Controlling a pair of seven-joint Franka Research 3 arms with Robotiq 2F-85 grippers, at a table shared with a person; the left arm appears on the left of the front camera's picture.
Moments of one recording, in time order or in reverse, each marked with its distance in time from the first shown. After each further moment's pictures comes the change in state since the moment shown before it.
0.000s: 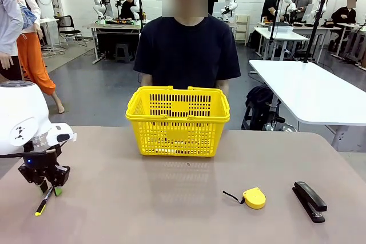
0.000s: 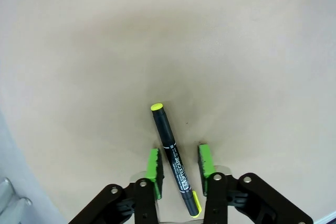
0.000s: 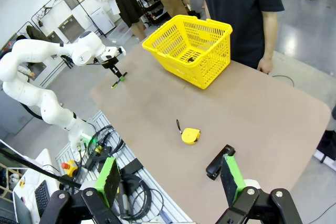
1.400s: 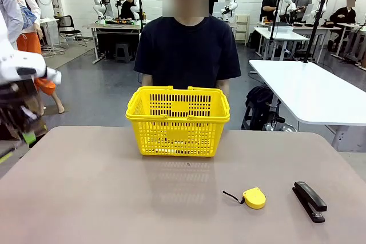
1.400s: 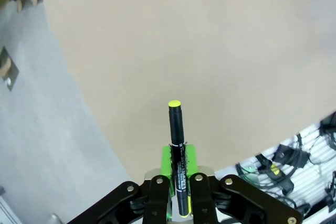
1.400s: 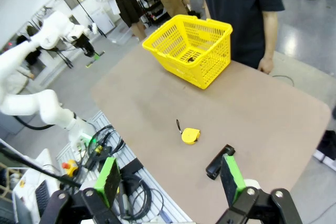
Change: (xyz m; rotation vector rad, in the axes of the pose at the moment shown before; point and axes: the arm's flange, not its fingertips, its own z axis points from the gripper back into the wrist) left arm -0.052 -0.009 0.228 0.026 -0.142 -0.291; right arm 0.000 0.000 0.000 0.000 0.000 0.000
